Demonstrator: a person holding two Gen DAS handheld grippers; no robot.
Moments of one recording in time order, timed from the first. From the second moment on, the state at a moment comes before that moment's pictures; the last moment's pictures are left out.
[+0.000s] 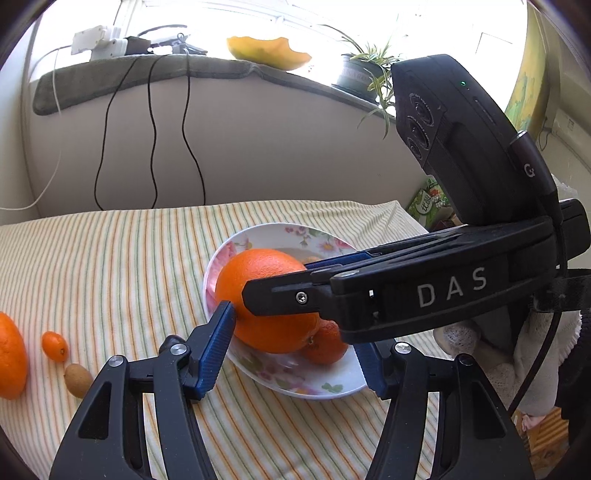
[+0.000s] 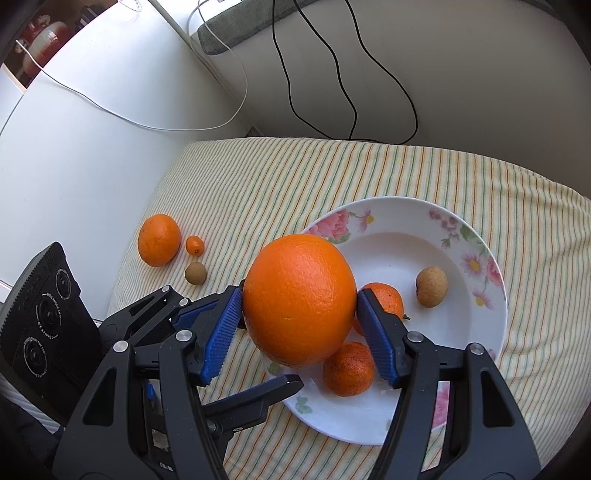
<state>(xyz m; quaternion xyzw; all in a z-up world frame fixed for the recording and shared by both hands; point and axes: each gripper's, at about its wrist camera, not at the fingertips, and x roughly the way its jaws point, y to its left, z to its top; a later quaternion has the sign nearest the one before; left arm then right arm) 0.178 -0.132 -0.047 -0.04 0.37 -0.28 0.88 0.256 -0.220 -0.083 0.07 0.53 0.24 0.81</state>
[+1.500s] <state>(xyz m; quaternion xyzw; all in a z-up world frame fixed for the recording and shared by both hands) 0.110 0.037 -0.057 -0.12 0.34 -0.10 0.93 0.232 -0.153 -0.046 0.00 0.44 0.29 0.85</state>
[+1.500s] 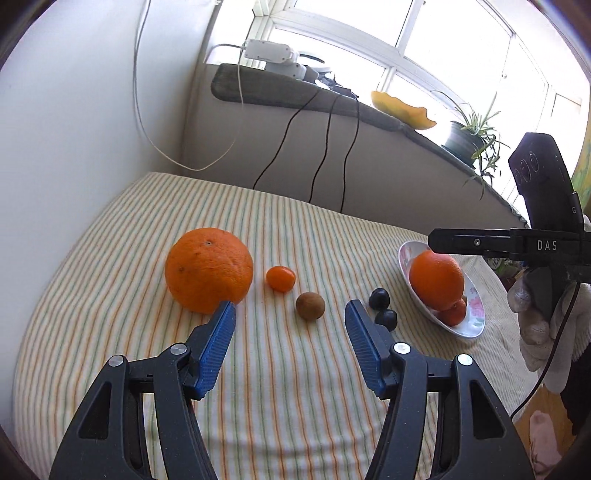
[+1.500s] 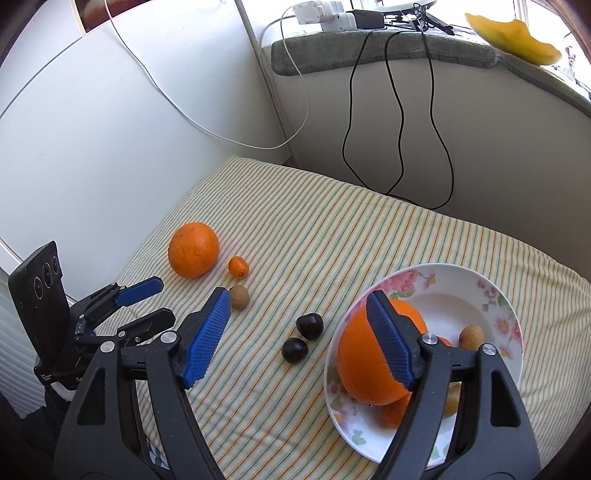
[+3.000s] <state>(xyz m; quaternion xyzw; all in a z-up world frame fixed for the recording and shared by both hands) 0.163 0.091 -0.097 -0.18 0.38 -0.10 0.90 0.292 0.032 -0.129 0.04 0.54 0.39 0.74</state>
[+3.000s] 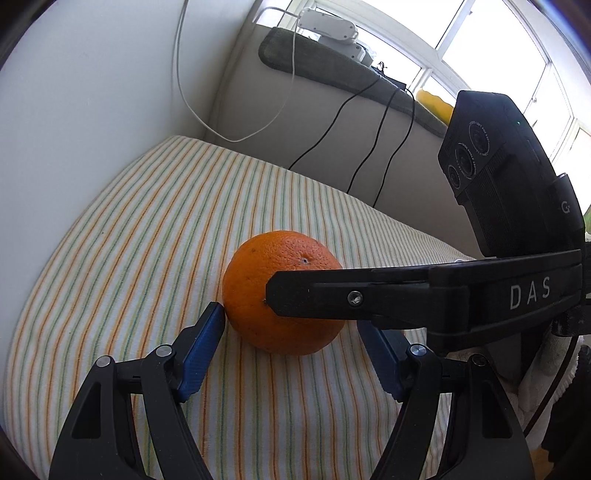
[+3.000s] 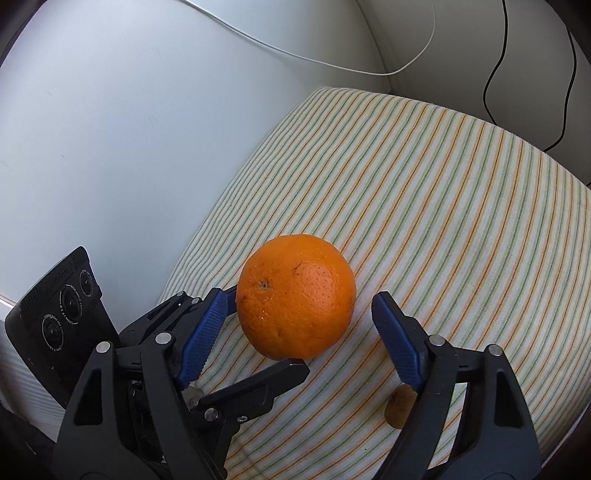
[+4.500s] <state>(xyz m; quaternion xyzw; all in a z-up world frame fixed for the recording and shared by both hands) 0.125 -0.041 -0.039 -0.09 0.31 -0.16 0.93 0.225 -0.111 -0.070 0.10 0.47 0.36 0.80</state>
